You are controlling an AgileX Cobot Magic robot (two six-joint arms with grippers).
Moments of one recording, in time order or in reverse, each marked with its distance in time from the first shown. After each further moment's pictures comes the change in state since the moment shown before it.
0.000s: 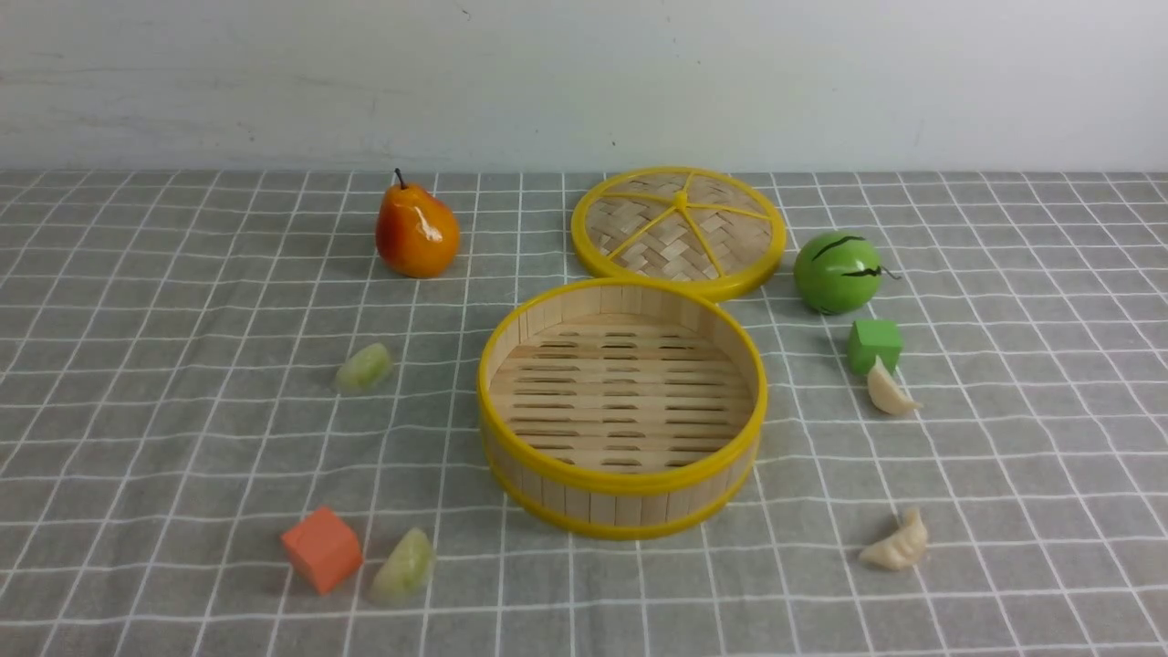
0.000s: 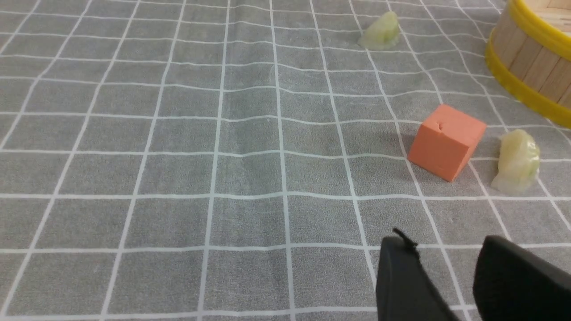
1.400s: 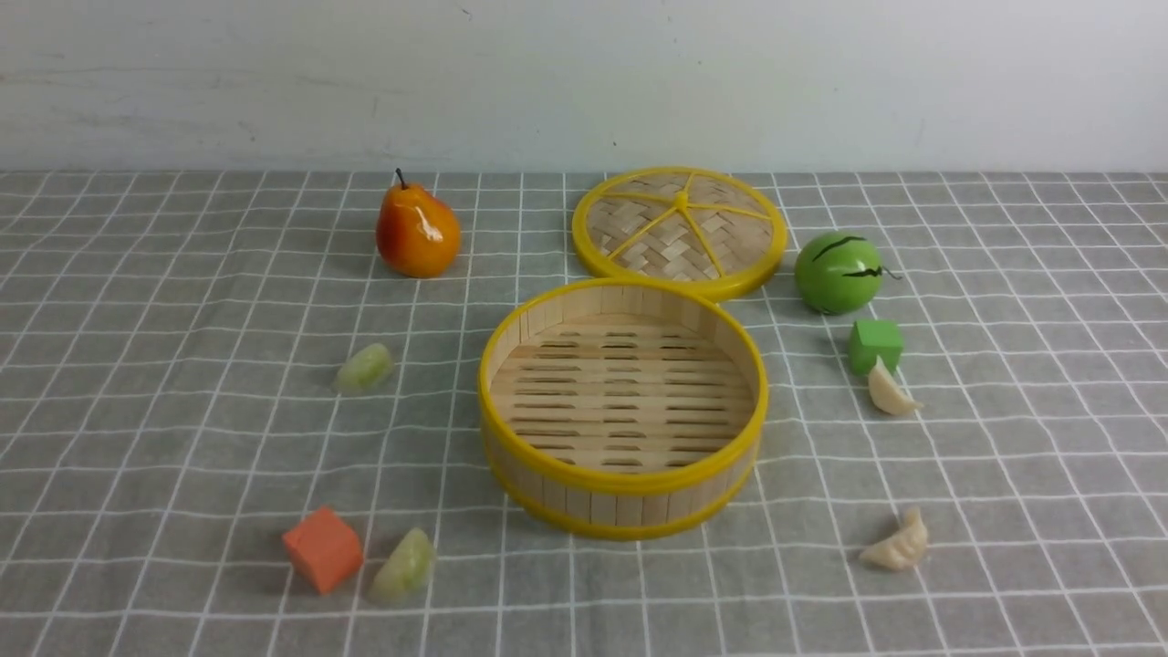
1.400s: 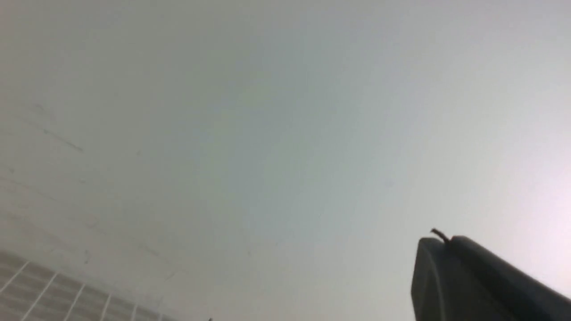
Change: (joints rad) right arm 0.000 0.215 -0.340 -0.023 -0.613 0.039; left arm 0.000 0.278 -0.422 -0.083 -0.512 -0.351
